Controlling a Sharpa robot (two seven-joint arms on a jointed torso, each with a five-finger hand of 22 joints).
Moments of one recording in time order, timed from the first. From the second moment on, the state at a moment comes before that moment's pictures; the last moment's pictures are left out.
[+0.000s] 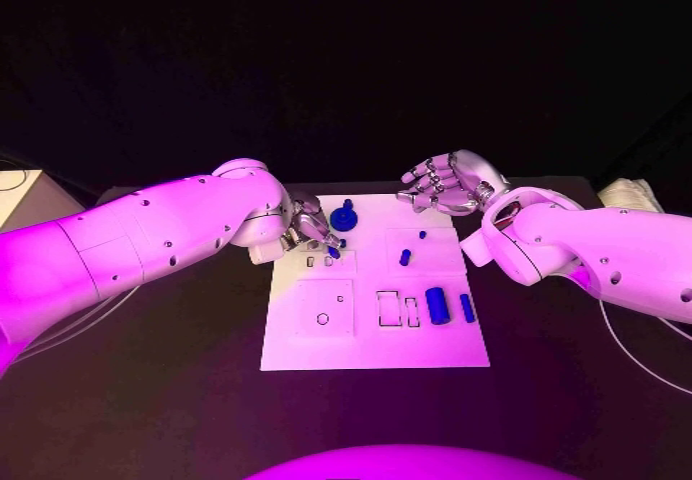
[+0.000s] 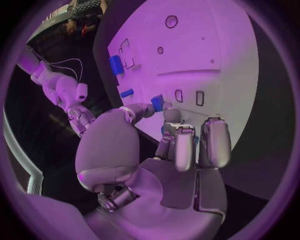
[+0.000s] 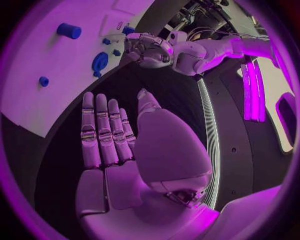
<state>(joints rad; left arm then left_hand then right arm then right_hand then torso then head) 1.36 -0.47 -0.09 1.18 -0.89 0.21 -0.48 1.11 -0.23 0.68 0.21 0.57 0.87 0.06 0.80 0.61 1.16 0.00 1.10 0.74 1.47 -0.07 1.53 1.31 0.08 1.39 0.04 1.45 1.28 1.32 -0.89 -0.15 1.57 -0.71 -0.55 0.09 1.45 -0.08 -0.04 0.29 0.30 0.76 0.20 0.36 0.25 0.95 0.16 0.39 0.16 0.99 0.12 0.34 0.46 0.18 1.04 0.22 0.07 0.36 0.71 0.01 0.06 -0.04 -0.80</state>
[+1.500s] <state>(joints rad) 1.35 -0.49 -0.11 1.22 -1.07 0.17 -0.48 1.10 -0.24 0.68 0.20 0.59 0.88 0.05 0.81 0.73 1.17 -0.01 1.11 0.74 1.46 -0.07 1.53 1.31 0.07 1.39 0.04 1.45 1.29 1.32 -0.90 -0.15 1.57 -0.70 -0.55 0.09 1.45 -0.08 -0.03 0.29 0.30 0.76 0.20 0.36 0.25 0.95 0.16 0.39 0.15 0.99 0.12 0.34 0.45 0.18 1.04 0.22 0.07 0.34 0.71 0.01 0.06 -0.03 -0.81</state>
